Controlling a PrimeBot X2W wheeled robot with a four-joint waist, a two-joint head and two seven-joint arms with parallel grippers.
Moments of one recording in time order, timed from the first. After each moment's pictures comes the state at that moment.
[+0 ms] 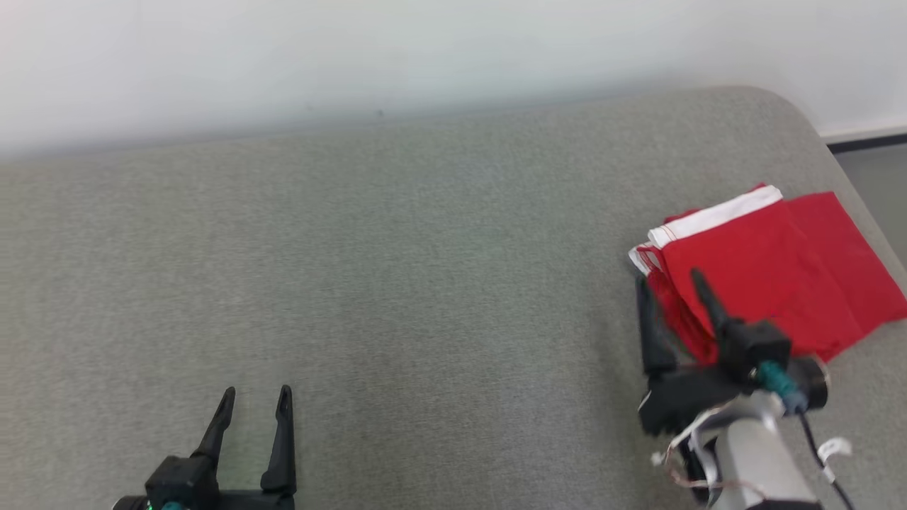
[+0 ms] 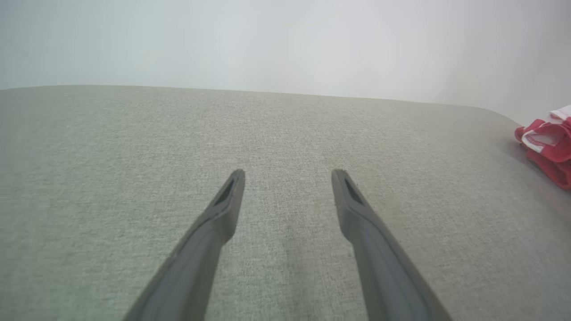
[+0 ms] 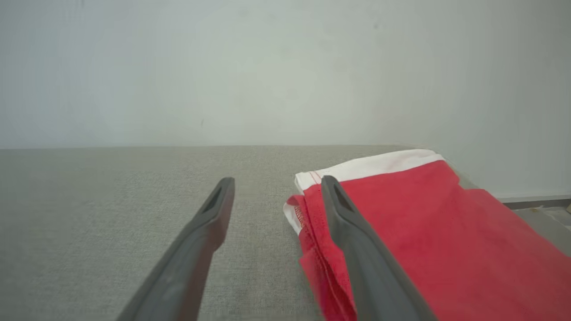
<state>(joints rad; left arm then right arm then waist) -0.09 0.05 -0.02 0.31 -0.18 -0.13 -0.26 -0.38 -0.06 -0.04 0.51 -0.01 0.13 -0.26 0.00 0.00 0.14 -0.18</state>
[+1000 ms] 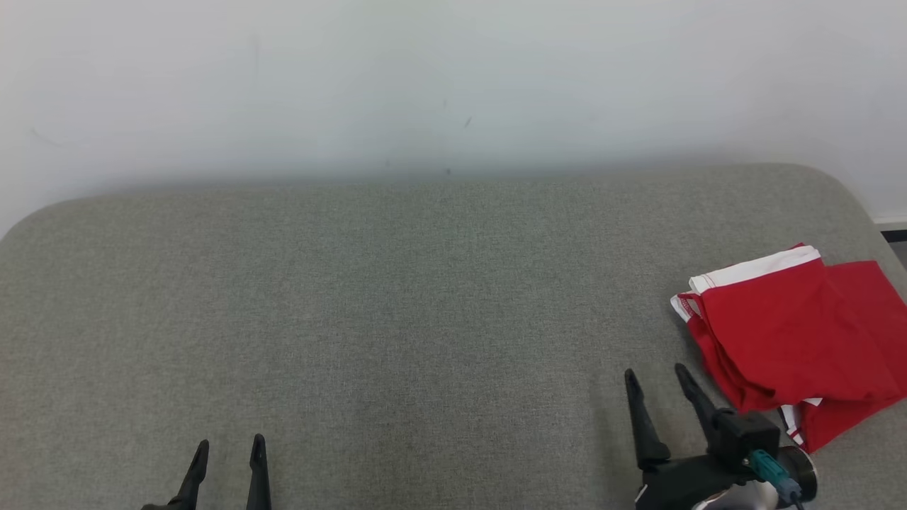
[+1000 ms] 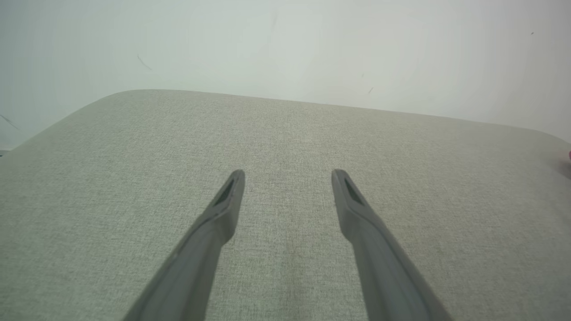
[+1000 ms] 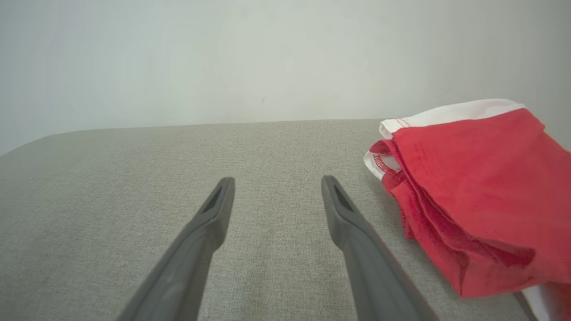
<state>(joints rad) 0.00 0.05 0.04 0.31 -0.17 -0.12 -0.26 -0.16 -0.05 0.03 0.46 0.08 0.13 -0.26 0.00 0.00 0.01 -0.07</state>
